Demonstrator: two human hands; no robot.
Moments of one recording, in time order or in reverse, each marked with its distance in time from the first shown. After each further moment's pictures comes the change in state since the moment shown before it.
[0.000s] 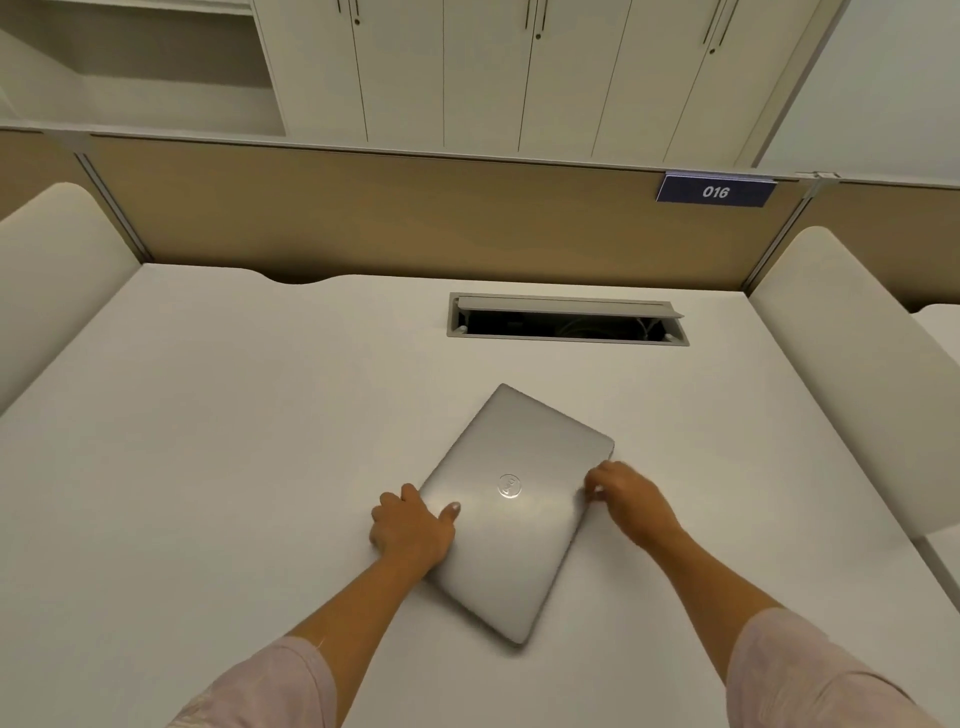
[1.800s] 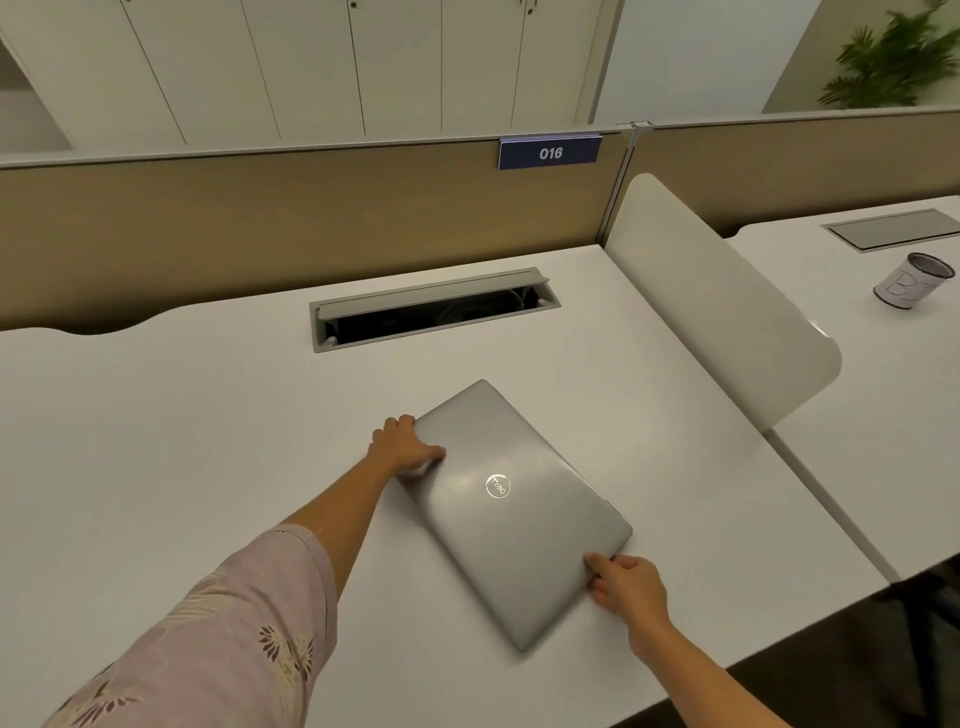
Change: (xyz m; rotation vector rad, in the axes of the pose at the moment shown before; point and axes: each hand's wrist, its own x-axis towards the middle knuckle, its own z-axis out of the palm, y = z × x) left_hand 0.074 0.149 -0.019 -0.030 -0.243 0.434; right_hand -0.147 -0.006 0.023 1.102 0.356 1.330
